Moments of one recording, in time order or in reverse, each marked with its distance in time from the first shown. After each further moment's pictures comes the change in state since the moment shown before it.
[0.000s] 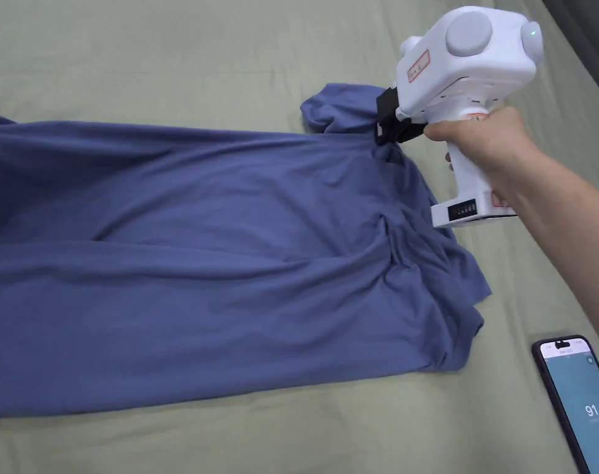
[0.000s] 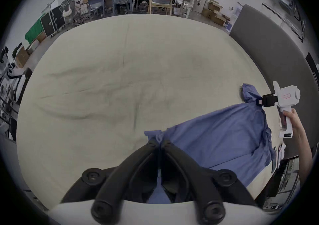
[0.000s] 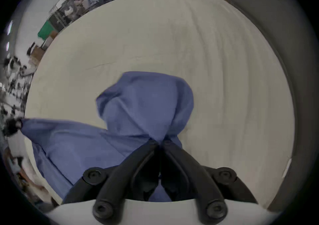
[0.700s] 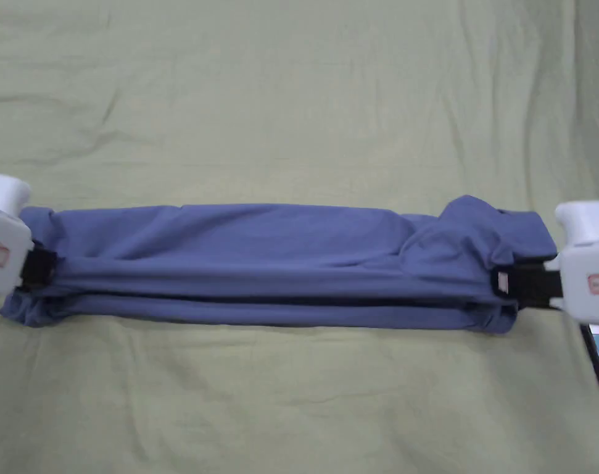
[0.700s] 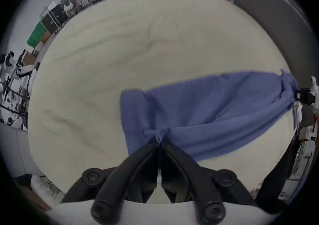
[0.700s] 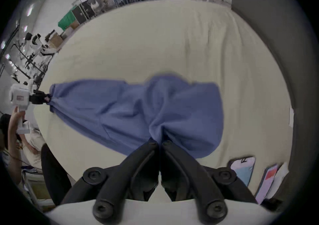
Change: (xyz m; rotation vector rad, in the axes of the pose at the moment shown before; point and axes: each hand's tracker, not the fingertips) left arm 0.006 -0.201 0.018 -0.262 0.152 -0.099; right arm -0.006 -0.255 0.099 -0.009 0.118 0.047
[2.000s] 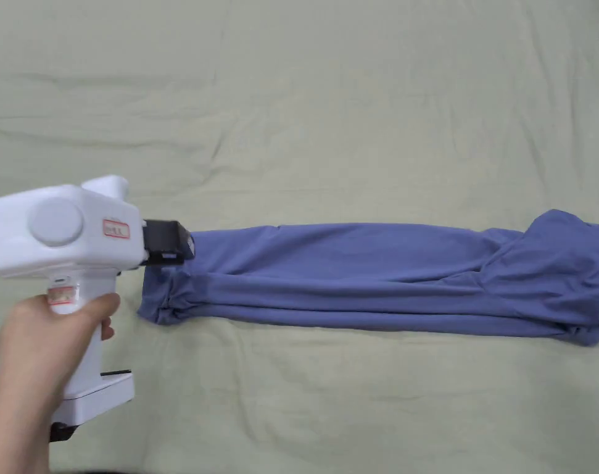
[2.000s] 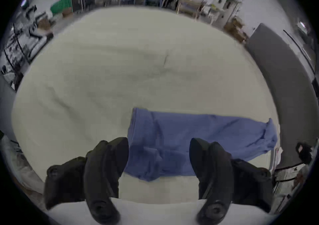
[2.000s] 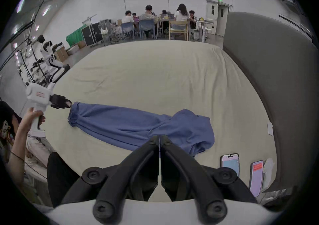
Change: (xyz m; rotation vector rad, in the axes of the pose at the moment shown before) left arm -0.027 0.003 0.010 0.154 -0.125 0.347; right arm -0.083 -0.037 0.127 0.378 -0.063 0.061
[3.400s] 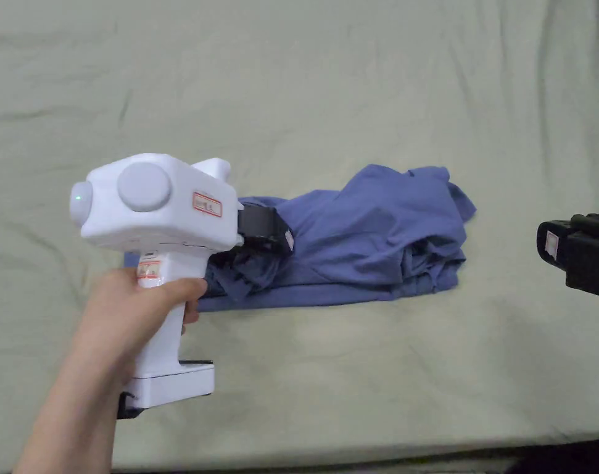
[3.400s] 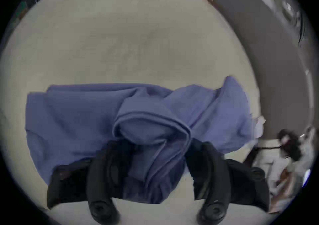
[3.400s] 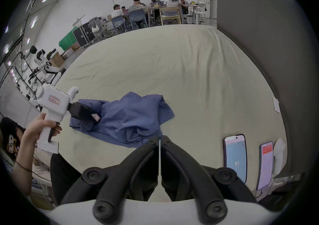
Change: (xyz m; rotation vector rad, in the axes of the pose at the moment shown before) left arm 0.176 -0.018 -0.037 -0.226 -0.382 -0.100; right arm 0.042 -0.030 -0.016 -0.084 0.031 -0.125
